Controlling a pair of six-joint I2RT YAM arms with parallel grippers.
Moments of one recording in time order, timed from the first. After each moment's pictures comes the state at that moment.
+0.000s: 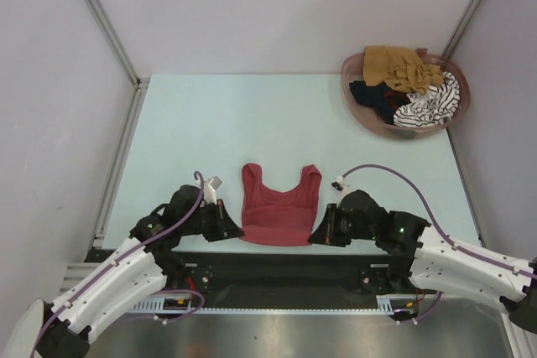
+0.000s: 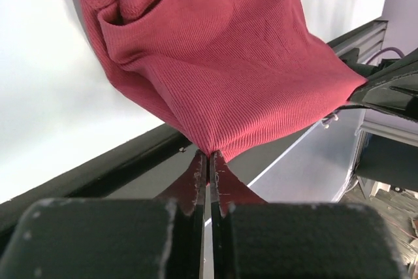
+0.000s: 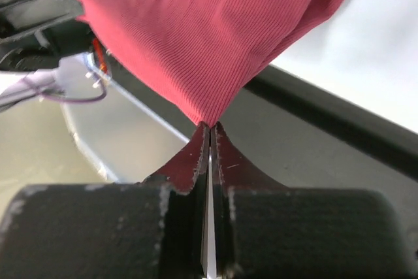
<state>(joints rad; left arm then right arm) -0.64 0.58 0.40 -0.58 0.37 -0.85 1.02 0.73 0.52 -0.50 -0.12 1.07</state>
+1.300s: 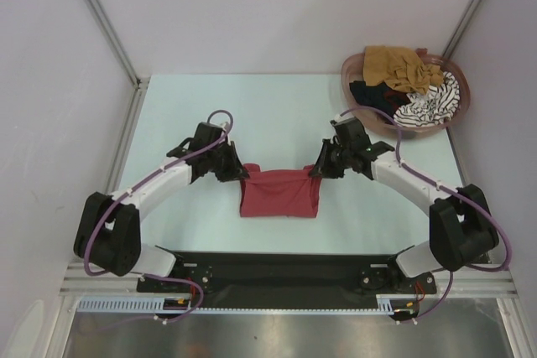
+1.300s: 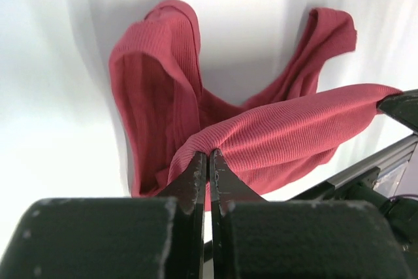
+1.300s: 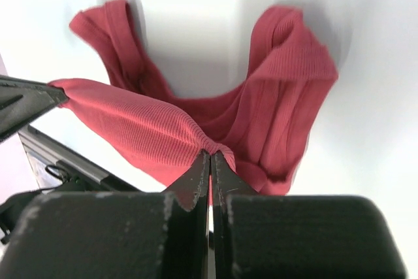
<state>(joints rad) -0.39 1.40 0.88 -0.40 0.30 -0.65 0.47 1.45 0.96 -0.39 -0.30 0.67</state>
